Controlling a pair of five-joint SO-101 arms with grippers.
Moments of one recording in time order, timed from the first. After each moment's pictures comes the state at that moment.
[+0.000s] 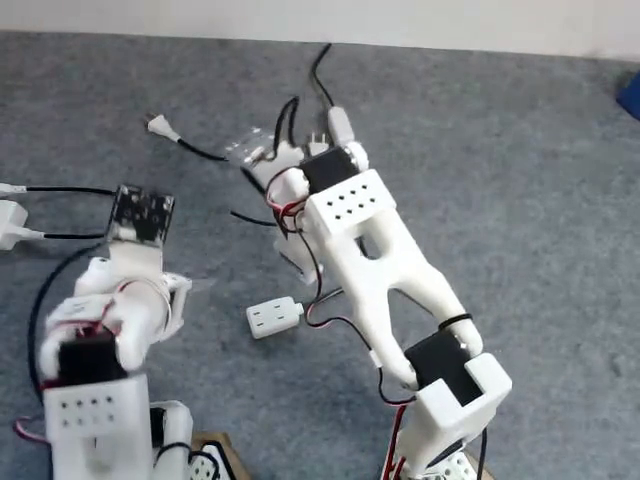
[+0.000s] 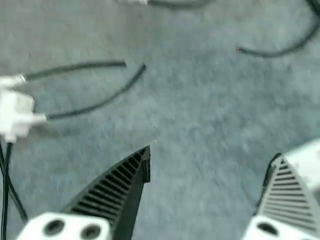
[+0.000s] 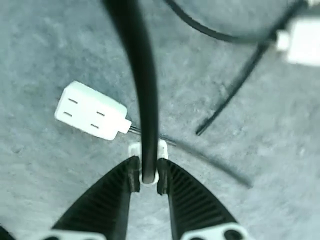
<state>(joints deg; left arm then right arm) -14.8 -67.1 54.9 72.3 -14.2 -35.3 8.8 -11.3 91.5 24.9</state>
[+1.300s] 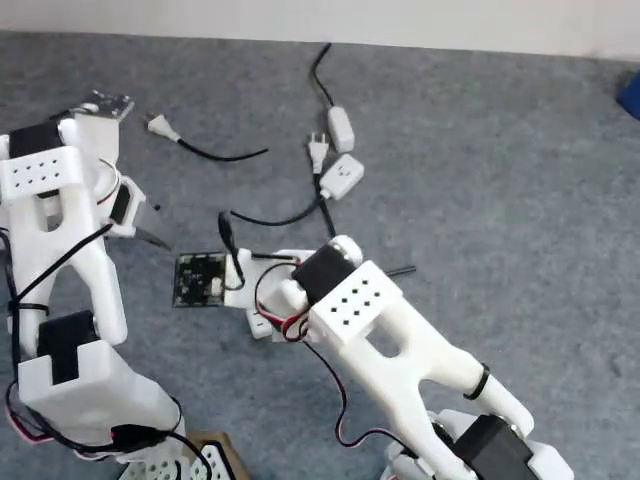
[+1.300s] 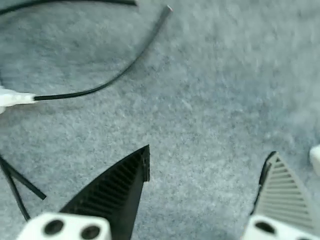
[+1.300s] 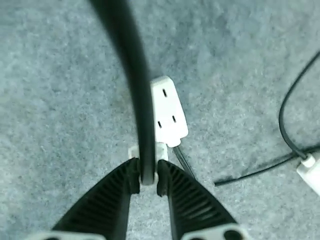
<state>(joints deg) -24.7 8.5 -8.4 93.3 -19.0 -49.1 -18.7 23.9 73.9 50.9</state>
